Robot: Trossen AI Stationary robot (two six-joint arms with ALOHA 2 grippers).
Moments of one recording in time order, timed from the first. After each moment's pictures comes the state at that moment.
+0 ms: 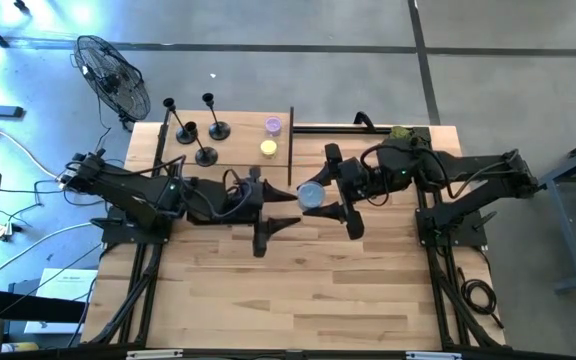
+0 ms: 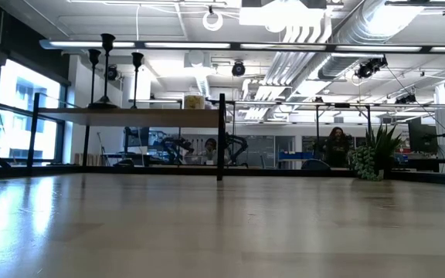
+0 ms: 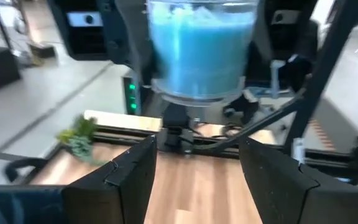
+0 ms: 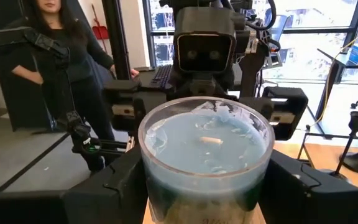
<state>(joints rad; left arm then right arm) -0.31 1.39 1.46 -0.18 -0.44 -0.13 0.12 1.36 1.51 -0.23 -0.11 0.04</state>
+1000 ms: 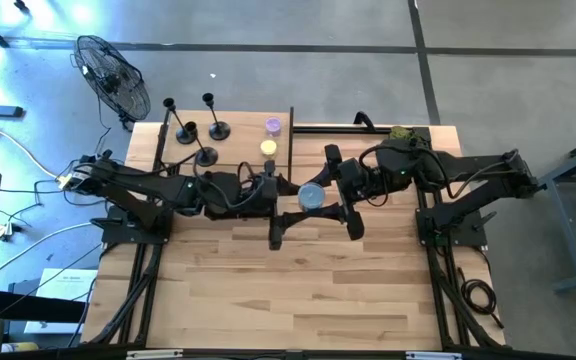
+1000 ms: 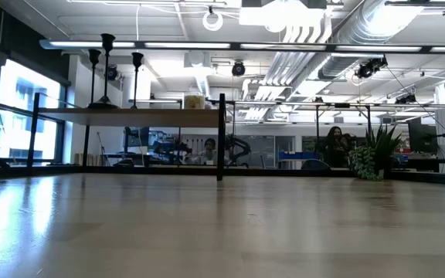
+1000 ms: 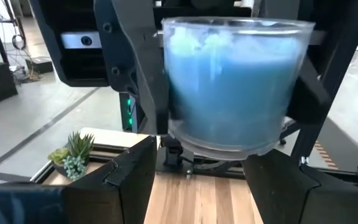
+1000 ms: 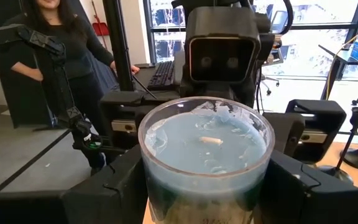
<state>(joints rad) -0.25 1.46 1.46 -0.02 -0.36 -0.08 0.12 1.36 1.51 -0.25 -0.12 0.04</state>
